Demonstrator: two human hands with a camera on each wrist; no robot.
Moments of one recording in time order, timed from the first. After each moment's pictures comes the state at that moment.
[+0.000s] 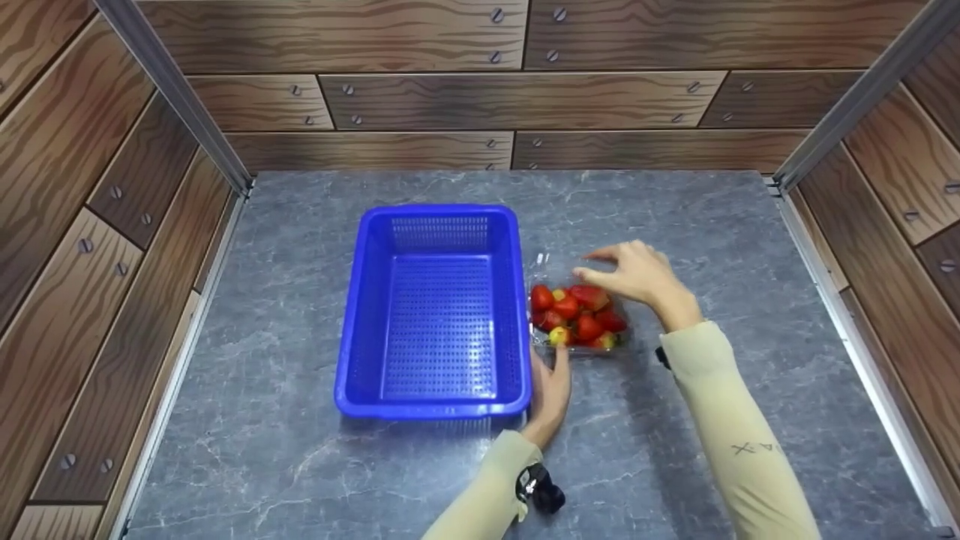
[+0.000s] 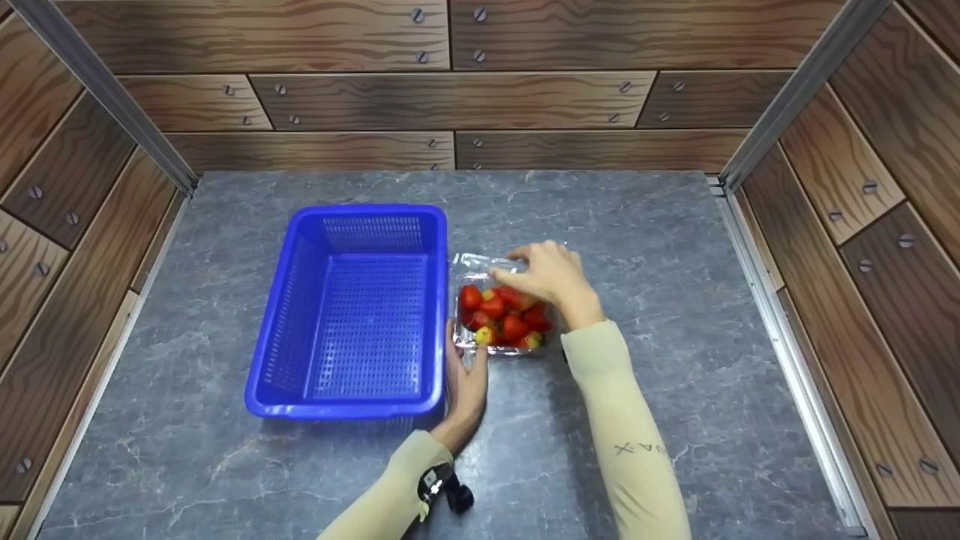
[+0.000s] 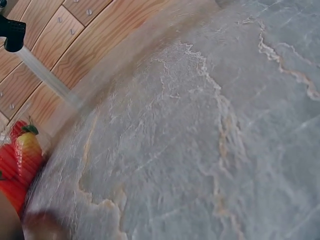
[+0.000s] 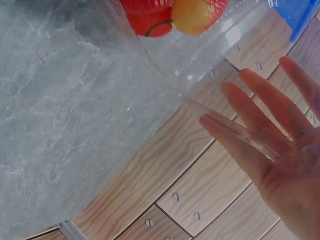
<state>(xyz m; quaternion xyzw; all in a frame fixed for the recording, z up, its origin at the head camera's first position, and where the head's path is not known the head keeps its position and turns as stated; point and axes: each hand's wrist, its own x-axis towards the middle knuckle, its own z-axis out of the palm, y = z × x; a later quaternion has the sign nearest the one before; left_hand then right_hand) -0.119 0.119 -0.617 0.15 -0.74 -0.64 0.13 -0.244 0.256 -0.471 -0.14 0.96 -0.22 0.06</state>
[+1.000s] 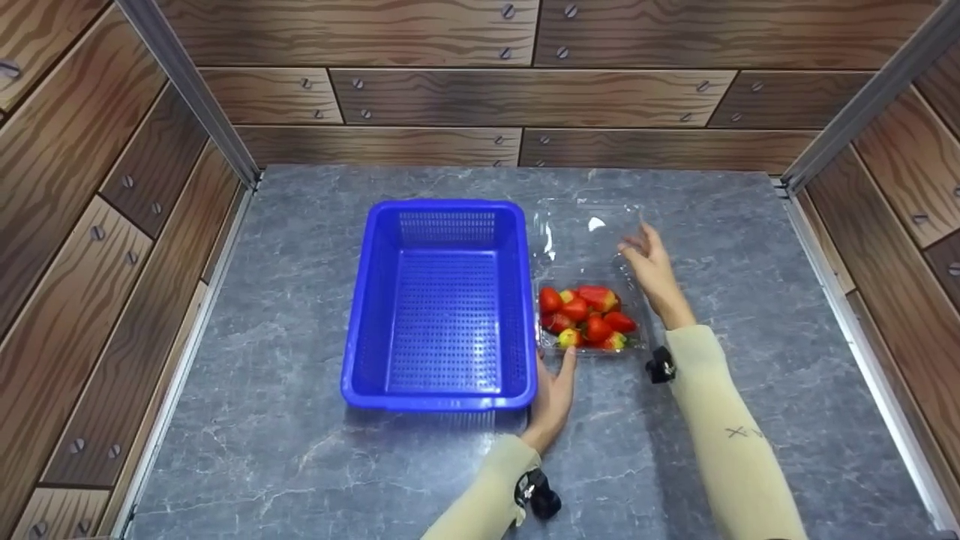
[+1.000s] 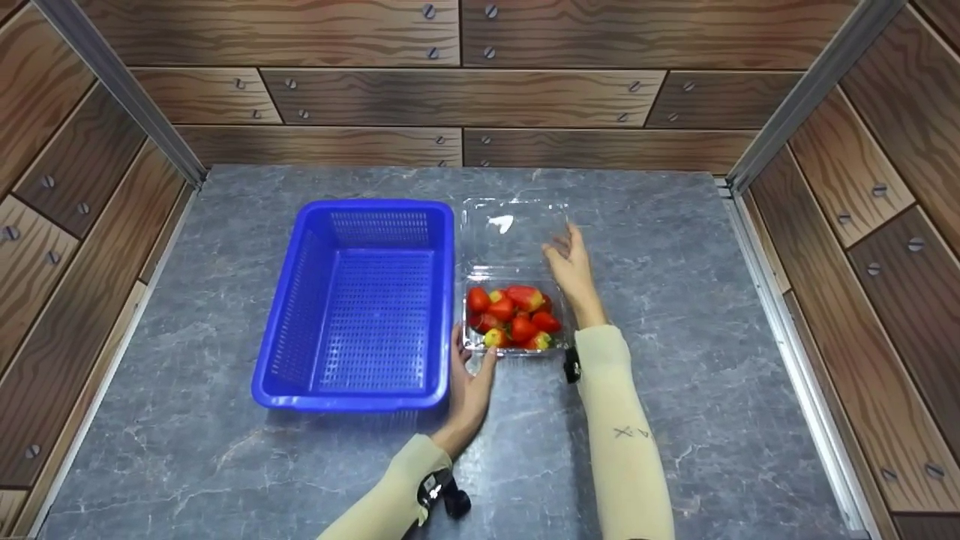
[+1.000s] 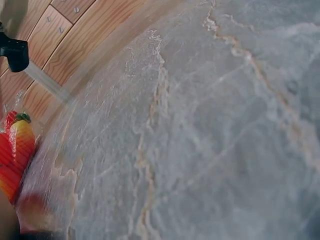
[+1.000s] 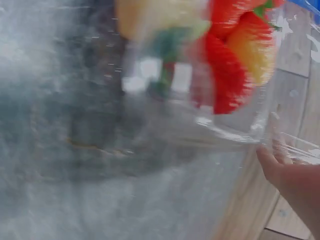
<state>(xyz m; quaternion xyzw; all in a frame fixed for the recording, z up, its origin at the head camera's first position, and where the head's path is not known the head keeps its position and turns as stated) -0.105 0.110 -0.621 0.13 -0.76 -0.63 0.13 -0.264 0.279 -0.532 0.04 0.76 -0.65 0.02</state>
